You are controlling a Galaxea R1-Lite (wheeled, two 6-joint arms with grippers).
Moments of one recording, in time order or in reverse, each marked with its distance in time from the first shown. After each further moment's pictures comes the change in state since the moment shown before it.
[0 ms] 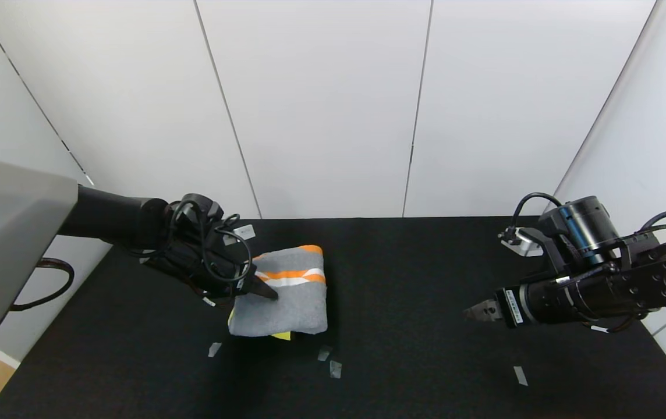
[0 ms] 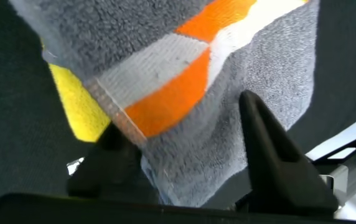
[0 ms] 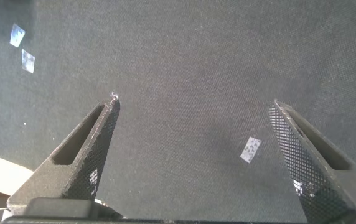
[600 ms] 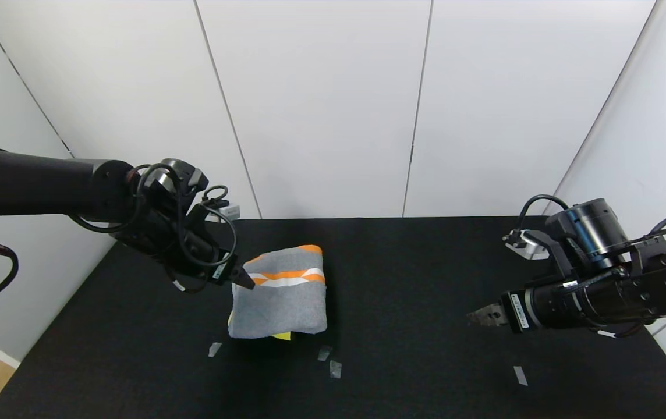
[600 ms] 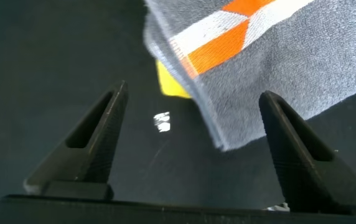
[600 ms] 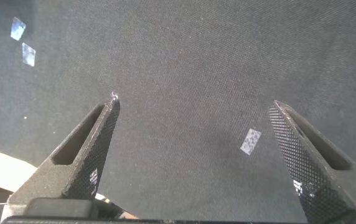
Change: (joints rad) left arm -0.032 -0.162 -0.026 0.107 0.385 0.136; right arm 0.002 -0.037 0.032 -0.001 -0.005 0.000
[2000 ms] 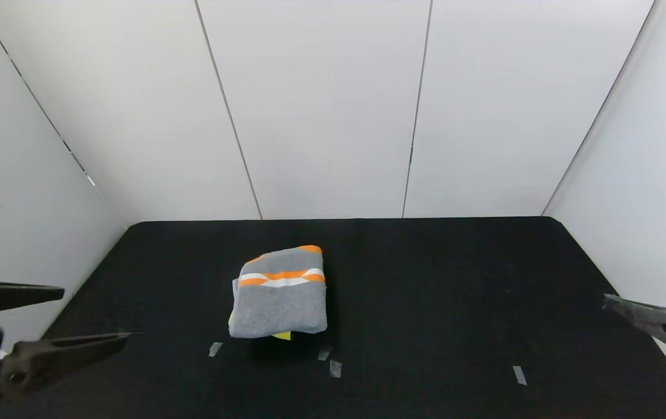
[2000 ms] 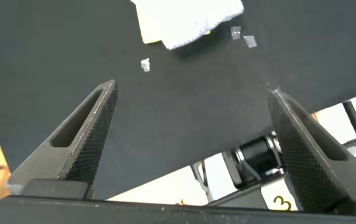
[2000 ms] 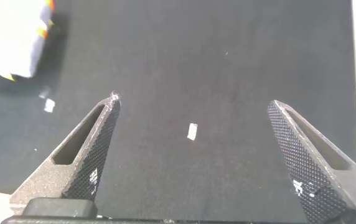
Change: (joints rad) left arm -0.063 -0.992 0.541 -0.009 -0.002 -0.012; right arm -0.075 -0.739 0.335 -0.088 -0.175 0.009
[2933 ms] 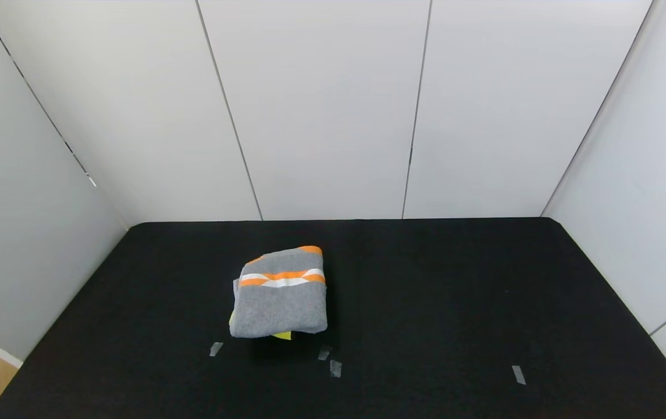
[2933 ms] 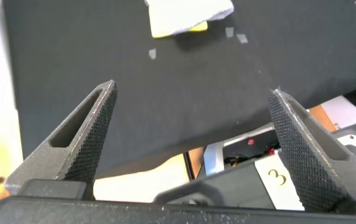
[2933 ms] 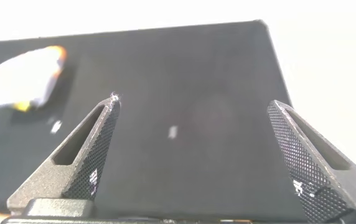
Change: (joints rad) left arm 0.050 -0.580 0.132 0.198 0.003 -0.024; right arm -0.145 -0.633 0.048 0.286 0.001 -0.005
